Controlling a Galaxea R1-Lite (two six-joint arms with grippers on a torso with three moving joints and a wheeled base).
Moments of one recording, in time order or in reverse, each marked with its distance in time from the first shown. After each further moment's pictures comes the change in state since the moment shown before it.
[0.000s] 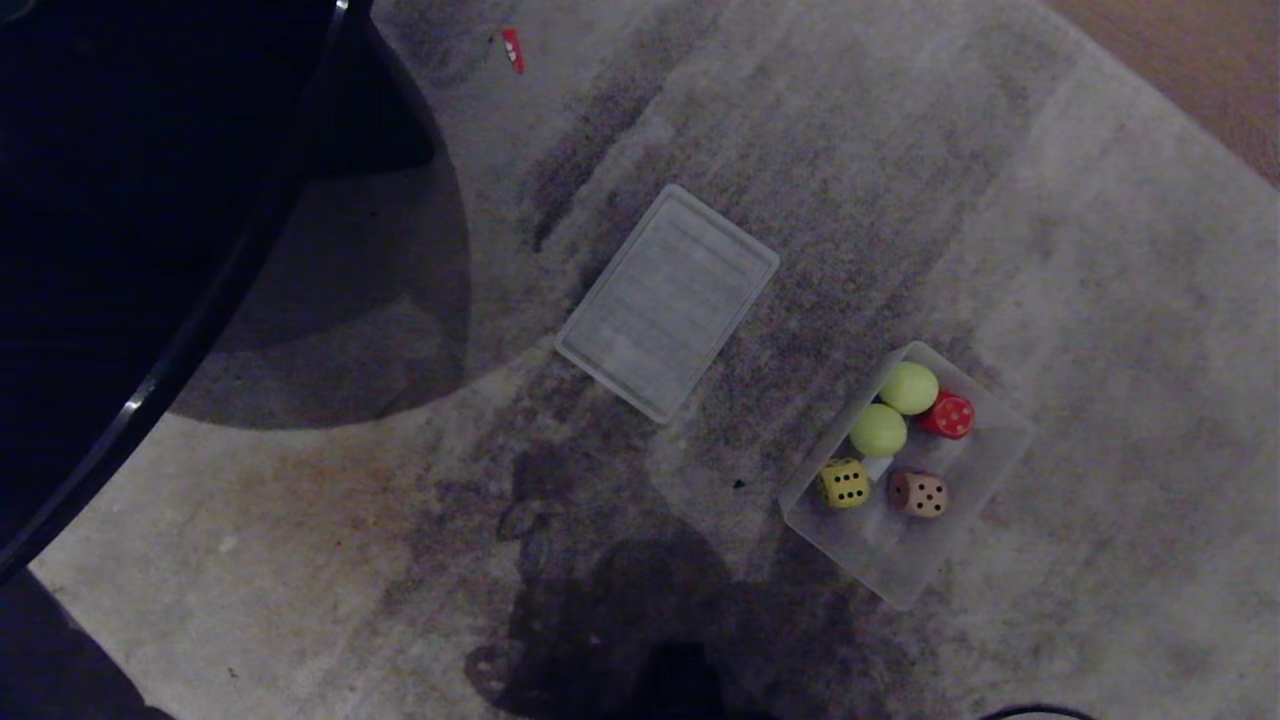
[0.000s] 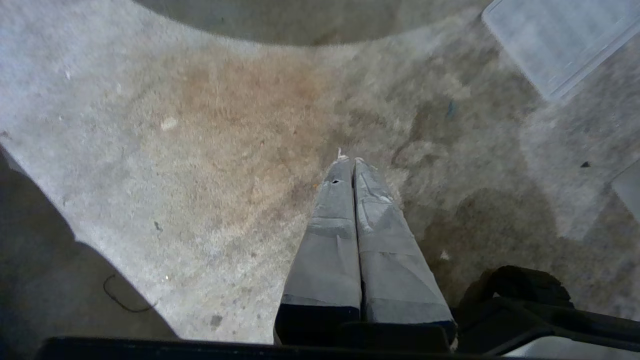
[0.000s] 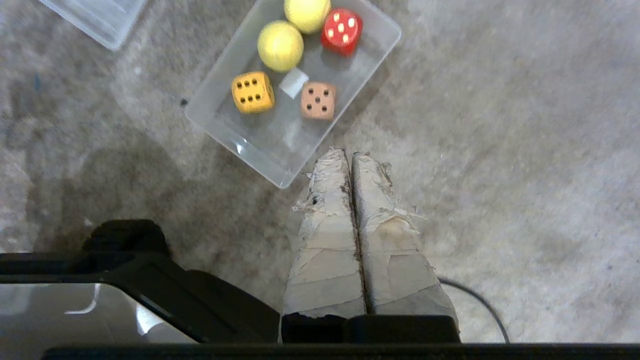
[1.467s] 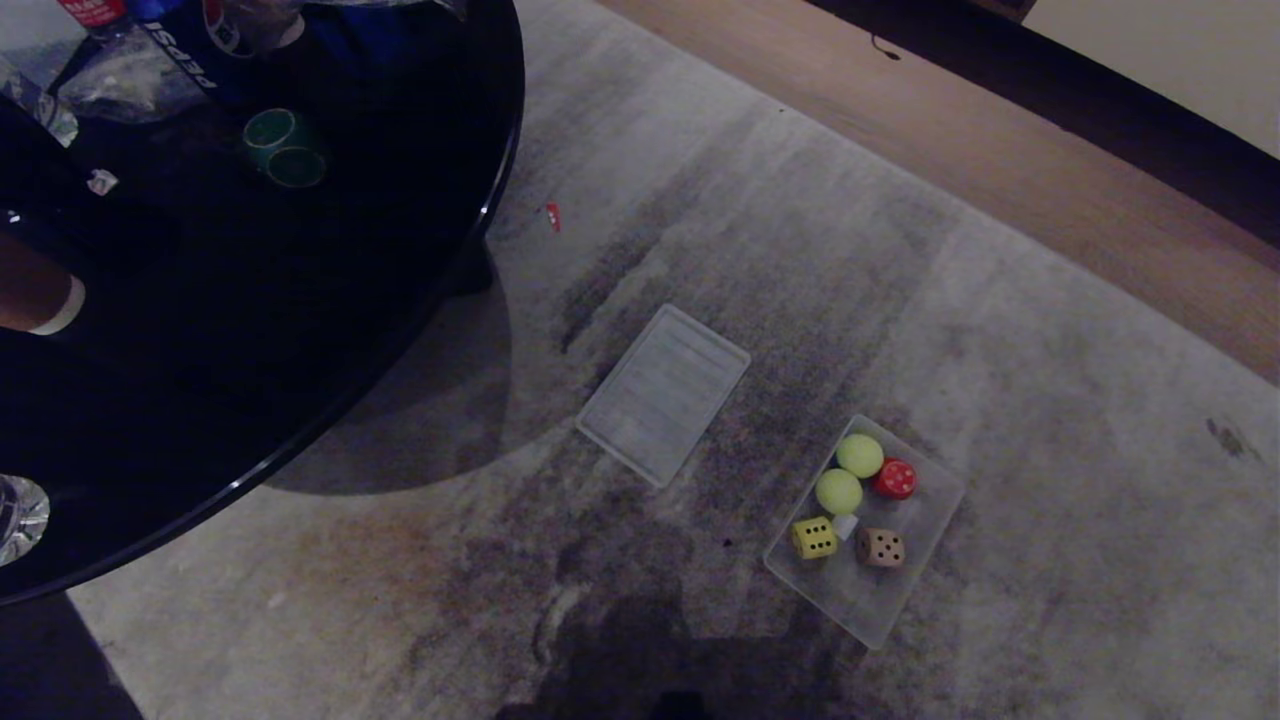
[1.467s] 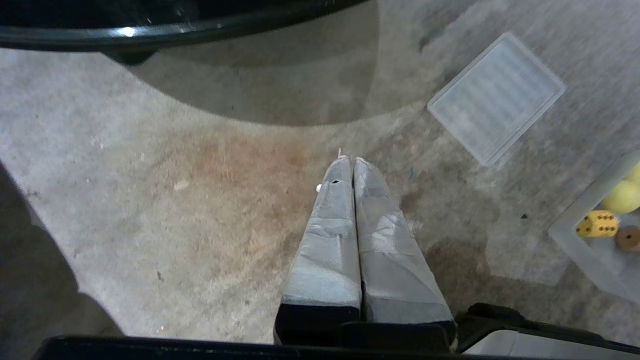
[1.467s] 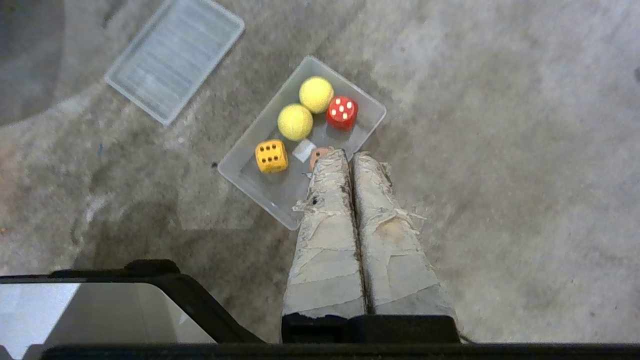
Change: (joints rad) left arm 0.000 0.000 0.000 0.000 0.000 -0.001; right arm 0.000 0.000 0.000 0.001 0.000 0.000
